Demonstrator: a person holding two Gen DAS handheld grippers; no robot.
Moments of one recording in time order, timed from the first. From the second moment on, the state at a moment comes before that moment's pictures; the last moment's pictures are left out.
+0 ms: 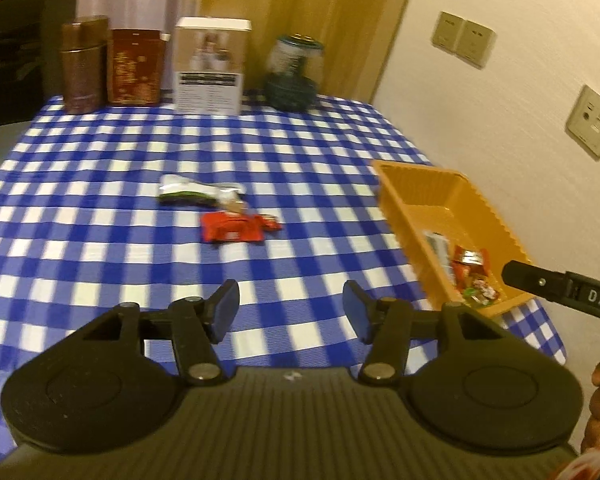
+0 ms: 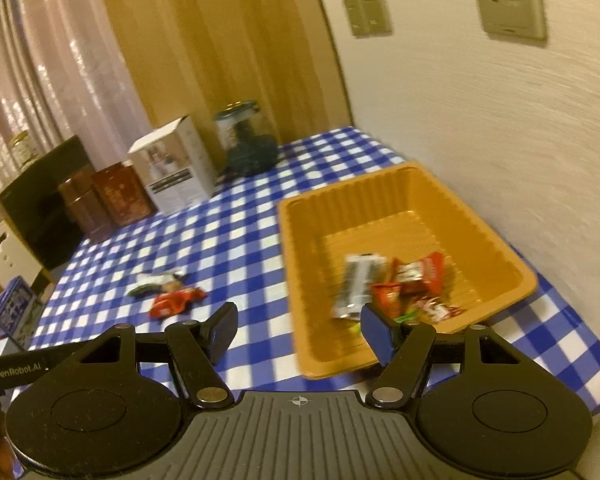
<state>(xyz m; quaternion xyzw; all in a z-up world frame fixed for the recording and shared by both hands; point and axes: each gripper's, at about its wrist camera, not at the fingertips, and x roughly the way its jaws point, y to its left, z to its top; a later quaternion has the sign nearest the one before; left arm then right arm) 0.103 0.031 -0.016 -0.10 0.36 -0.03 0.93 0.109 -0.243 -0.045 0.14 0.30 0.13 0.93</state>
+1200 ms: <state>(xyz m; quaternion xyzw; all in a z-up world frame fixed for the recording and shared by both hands) 0.180 0.117 -0.065 0.01 0.37 -0.10 0.92 0.196 -0.114 -0.093 0.06 0.33 0.21 0.92</state>
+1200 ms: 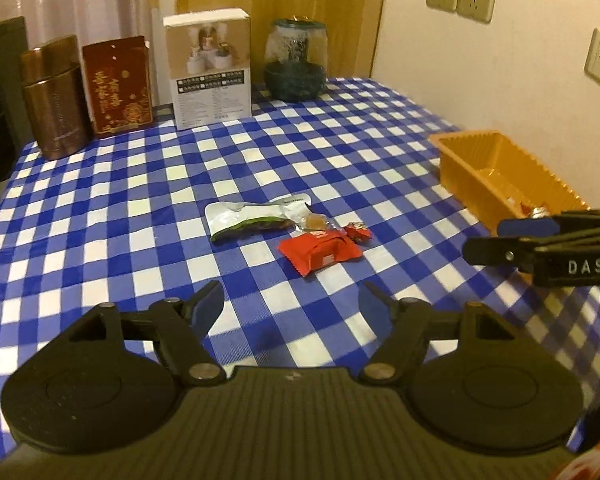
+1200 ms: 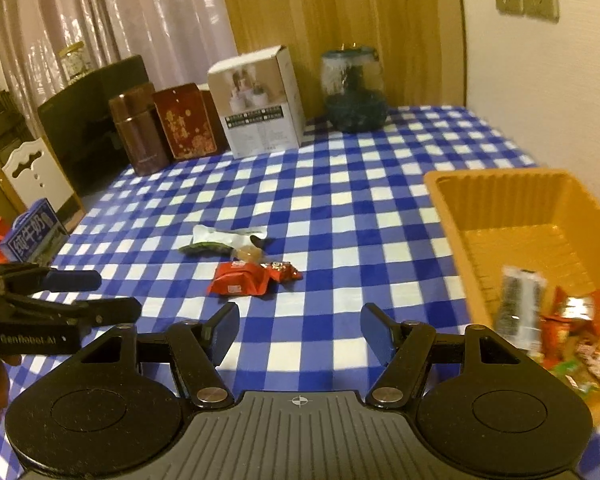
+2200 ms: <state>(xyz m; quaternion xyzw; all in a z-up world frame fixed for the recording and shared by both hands) 0.276 0.088 -0.132 0.09 0.36 -0.25 0.90 0.276 -0.095 -0.135 0.08 0.34 0.19 0.92</state>
